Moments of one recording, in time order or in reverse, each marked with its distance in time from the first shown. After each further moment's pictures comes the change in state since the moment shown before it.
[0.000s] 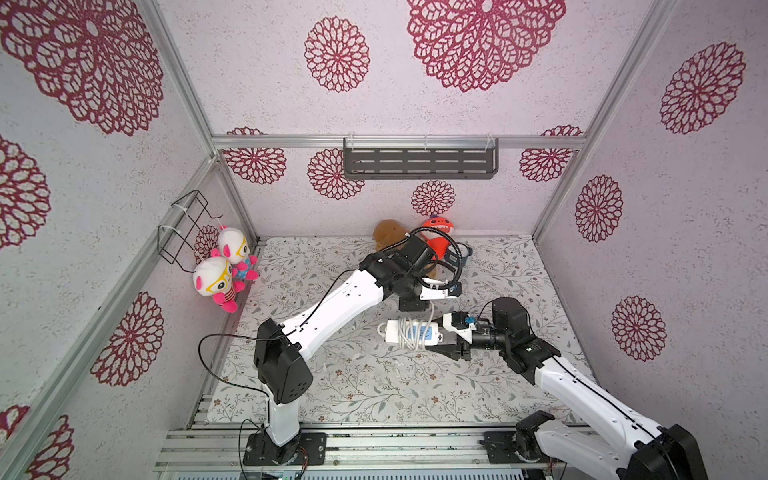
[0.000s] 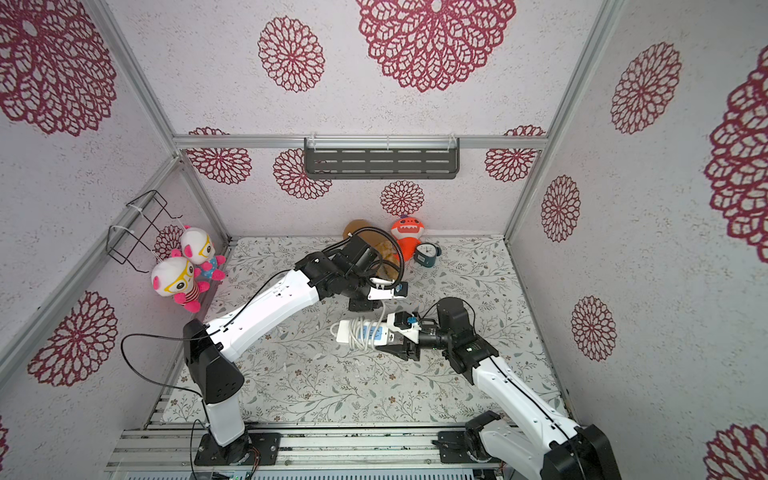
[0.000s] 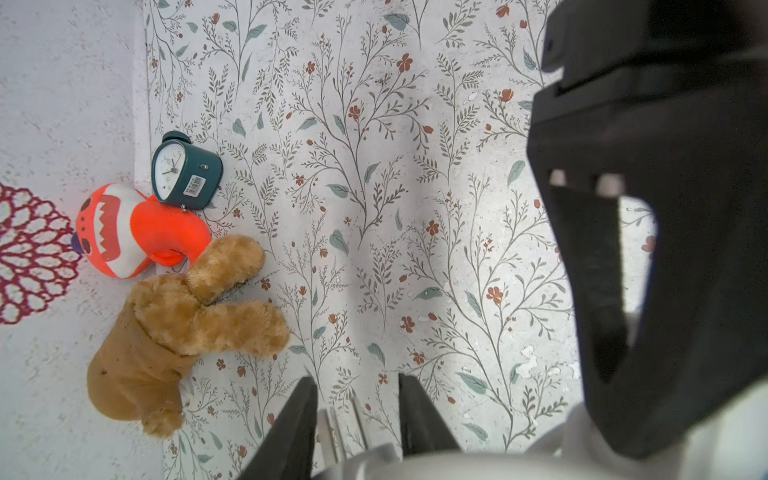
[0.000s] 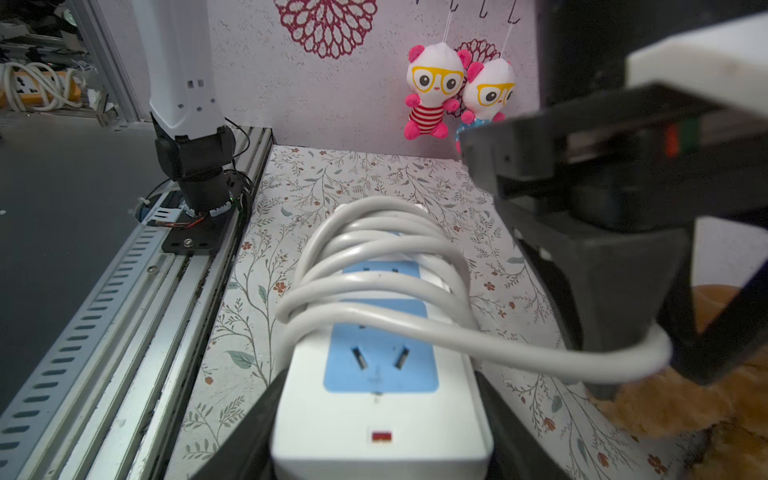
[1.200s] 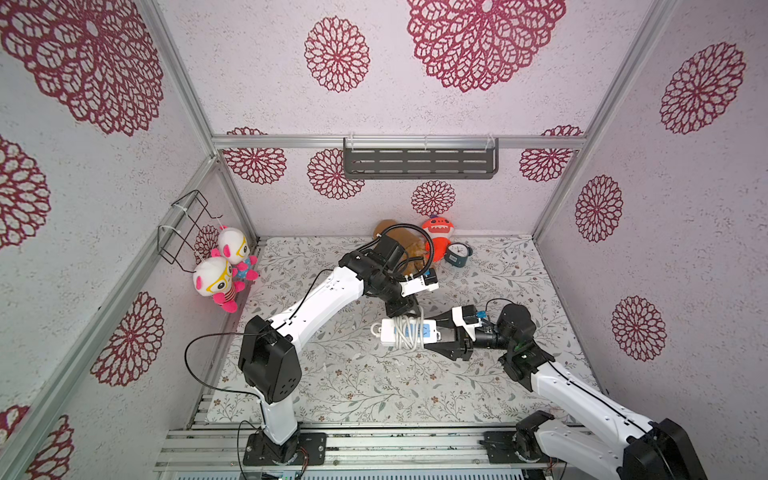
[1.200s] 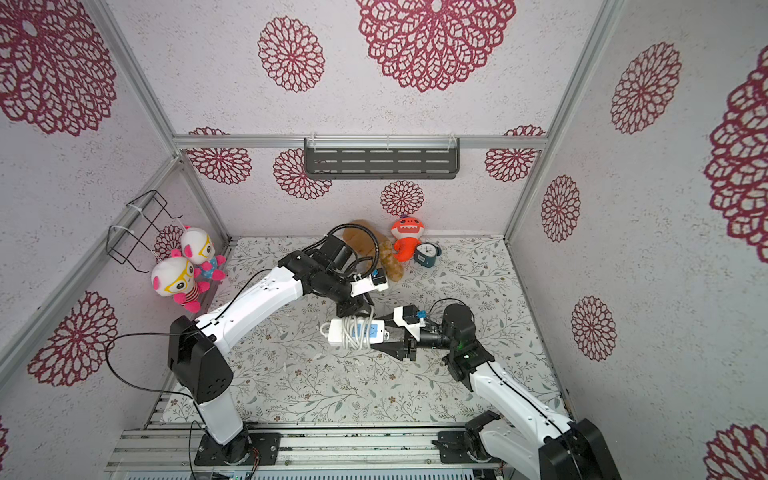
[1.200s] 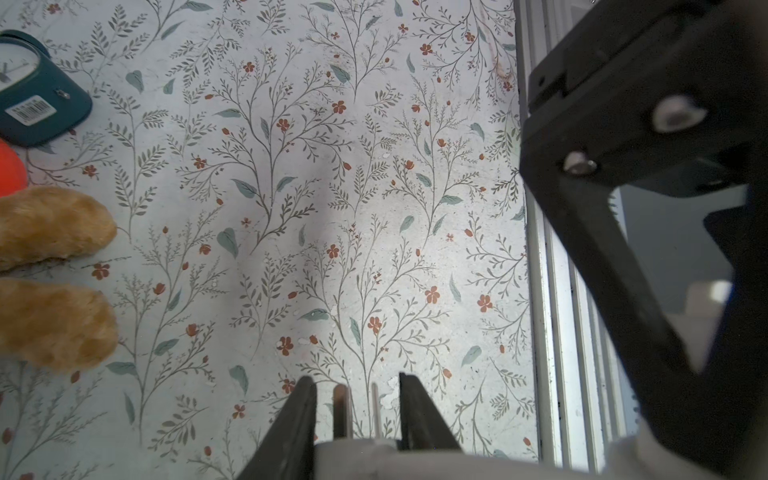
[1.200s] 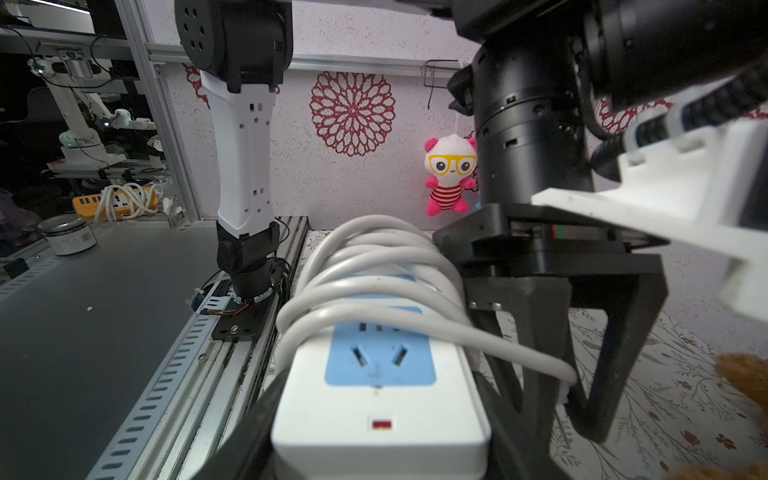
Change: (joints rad) left arm 0.156 -0.082 -0.248 0.069 0.449 -0.264; right arm 0.016 0.011 -0.116 0.511 -0.101 0.422
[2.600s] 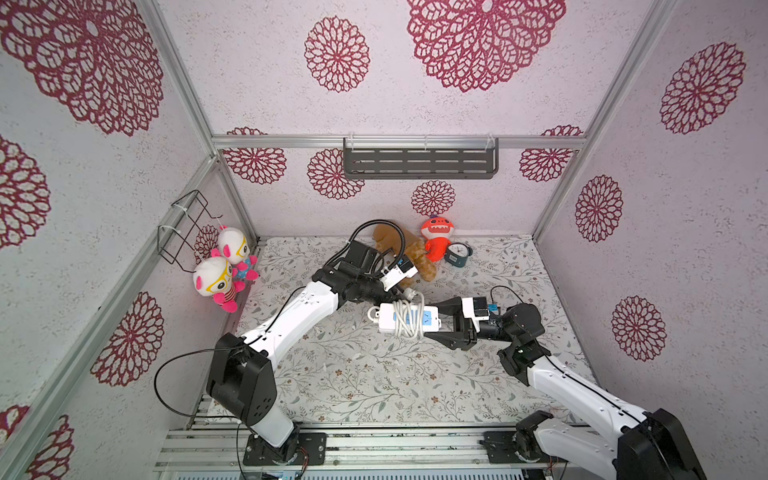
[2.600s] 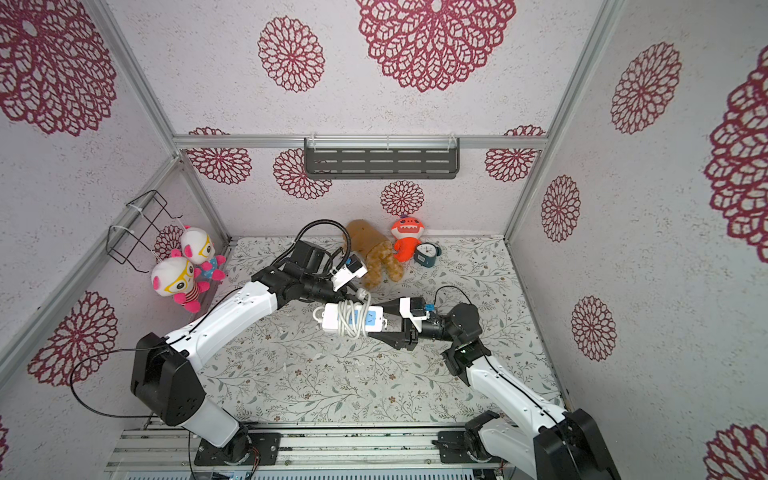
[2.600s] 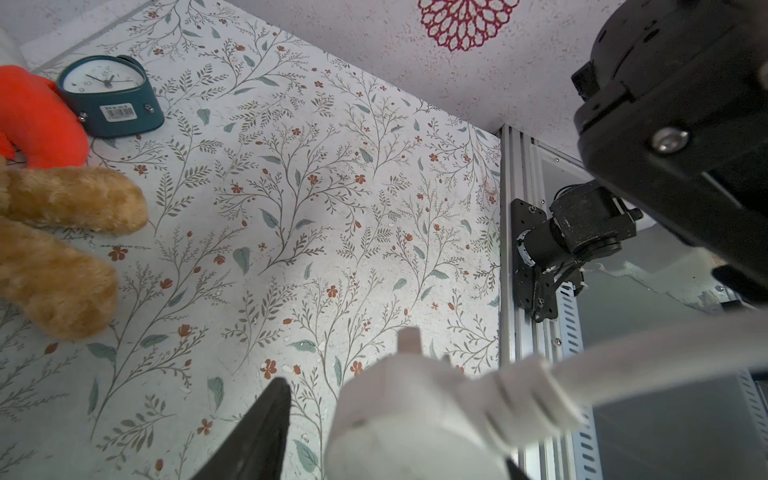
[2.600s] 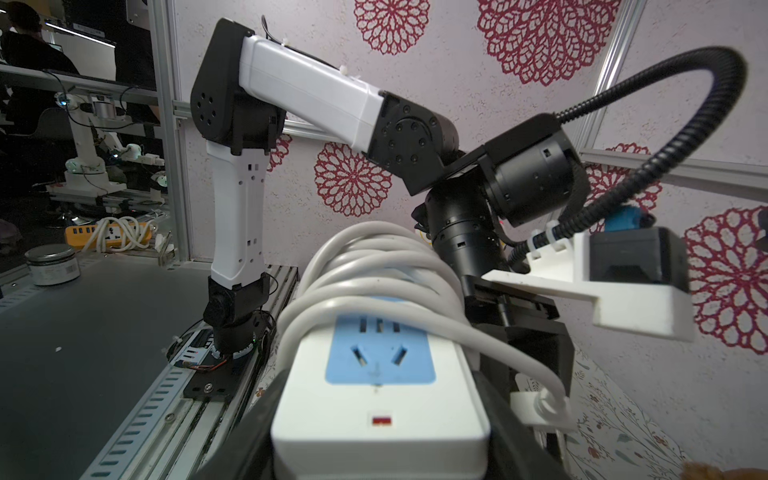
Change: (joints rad) left arm 0.103 -0.196 -0.310 0.383 0.133 -0.309; right arm 0.001 0.056 0.025 0.356 0.014 0.166
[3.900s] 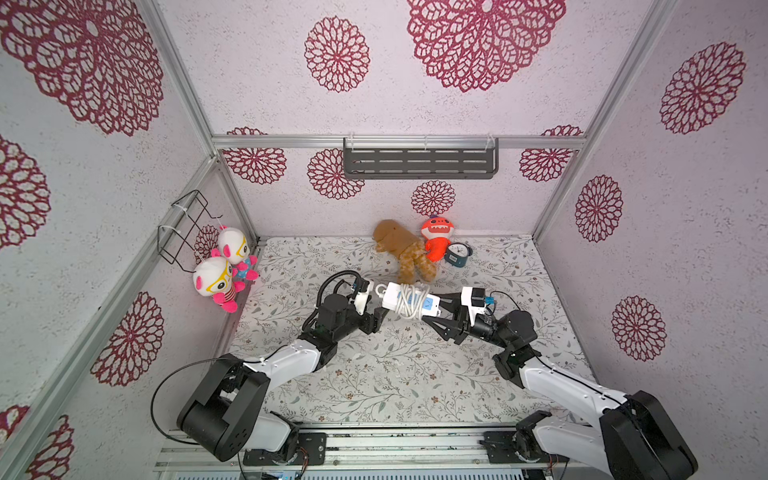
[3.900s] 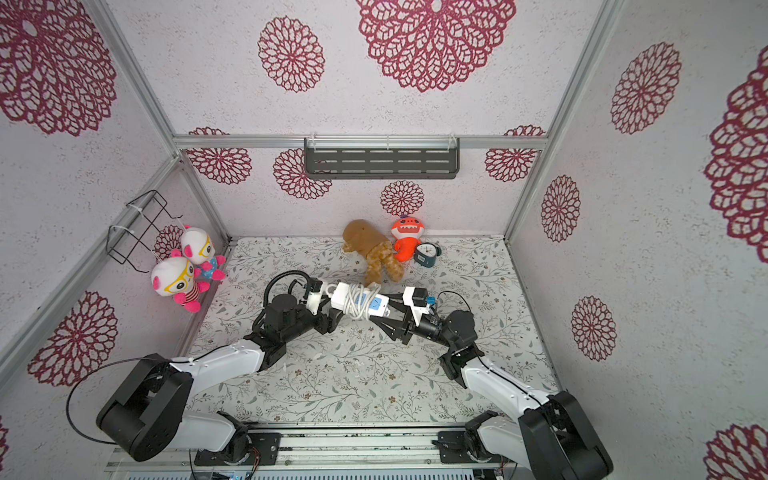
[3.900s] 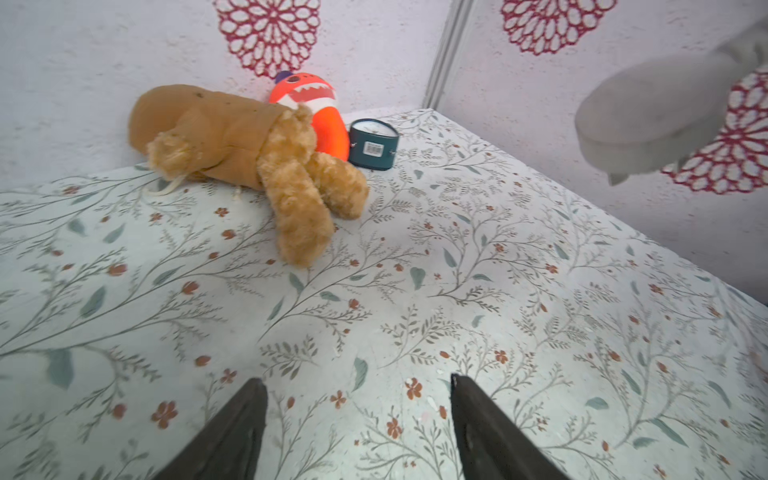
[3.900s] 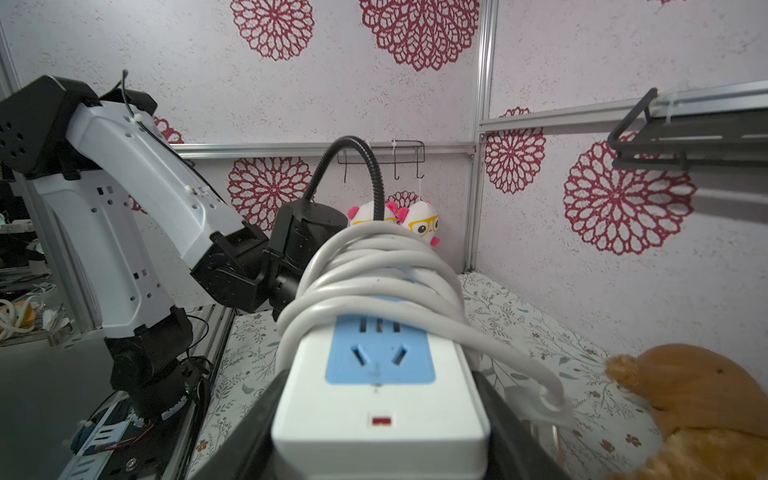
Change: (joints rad) left arm 0.041 -0.230 -0.820 1.088 -0.556 -0.420; right arm 0.002 0.084 -0.104 0.125 0.262 0.085
